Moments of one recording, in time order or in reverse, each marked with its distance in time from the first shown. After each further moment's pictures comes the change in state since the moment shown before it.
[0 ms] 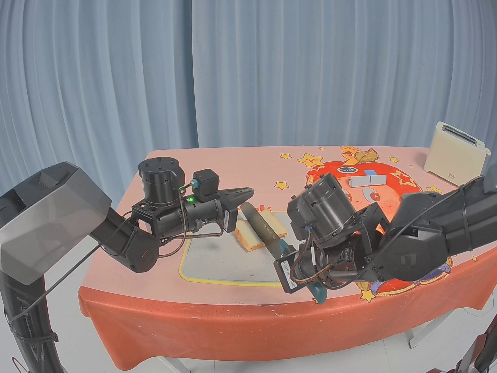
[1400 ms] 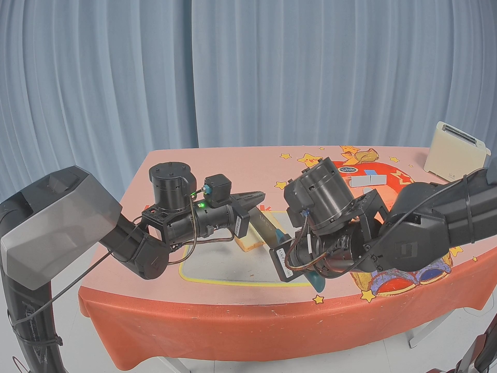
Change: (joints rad) left arm -0.050 0.021 -0.002 -0.018 0.023 0.024; right arm 0.010 0.000 -0.072 0.011 -0.041 -0.036
